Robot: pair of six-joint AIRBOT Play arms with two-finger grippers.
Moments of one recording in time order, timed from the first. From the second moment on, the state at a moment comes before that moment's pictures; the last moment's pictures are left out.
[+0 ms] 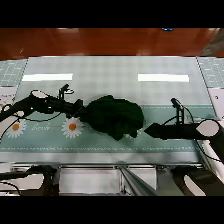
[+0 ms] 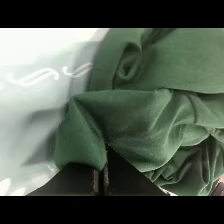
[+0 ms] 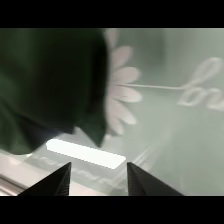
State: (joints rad) left arm -0.04 -1.49 0.78 0.54 -1.05 -1.16; right arm 0.14 -0.75 0.41 -0.87 1.01 1.51
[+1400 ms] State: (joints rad) left arm 0.15 -1.25 1.26 0.53 -1.19 -1.22; right arm 0.15 -1.08 1.27 -0.87 1.08 1.39
